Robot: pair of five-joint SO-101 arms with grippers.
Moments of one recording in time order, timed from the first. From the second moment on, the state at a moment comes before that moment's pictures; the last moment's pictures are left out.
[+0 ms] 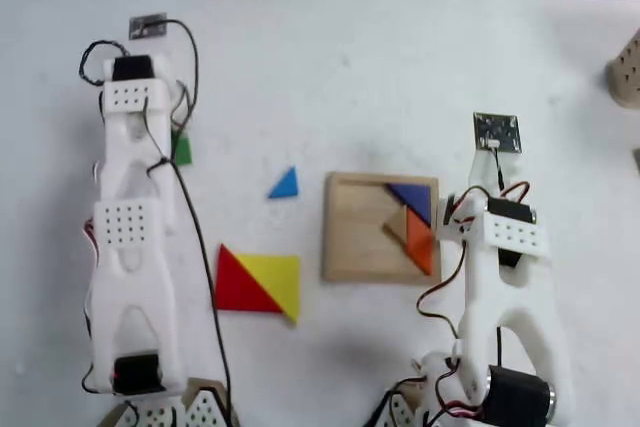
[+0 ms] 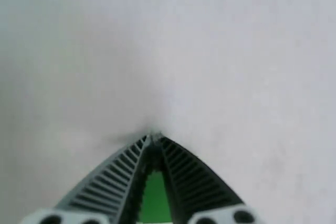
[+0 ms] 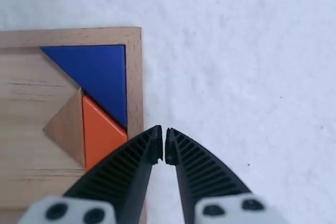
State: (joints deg) left arm -12.4 70.9 -73.0 95.5 5.7; right arm 9.8 -21.4 51.8 45.8 10.9
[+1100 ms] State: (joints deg) left arm -13.5 40.9 -29.5 88.4 6.3; right arm 8.1 -21.4 52.9 44.9 13.1
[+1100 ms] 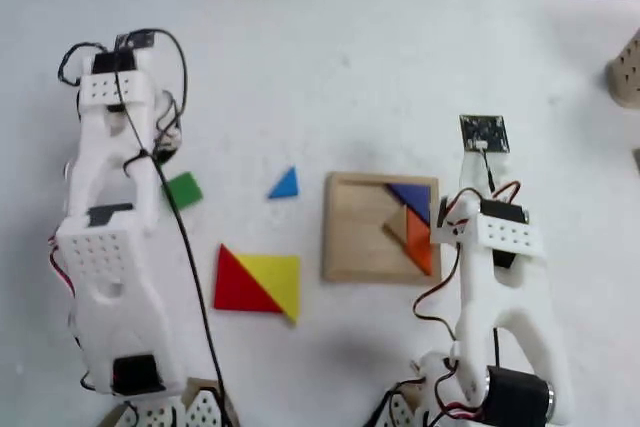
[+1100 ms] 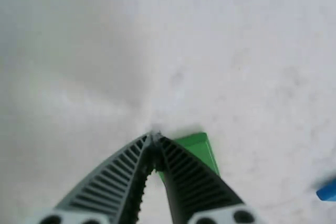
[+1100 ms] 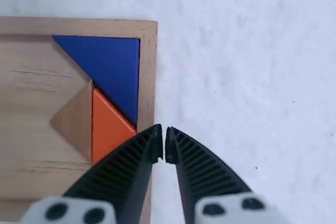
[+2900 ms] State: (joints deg) left arm -13.6 20.5 13.5 68.7 28.5; right arm 8.1 -21.4 52.9 44.9 13.5
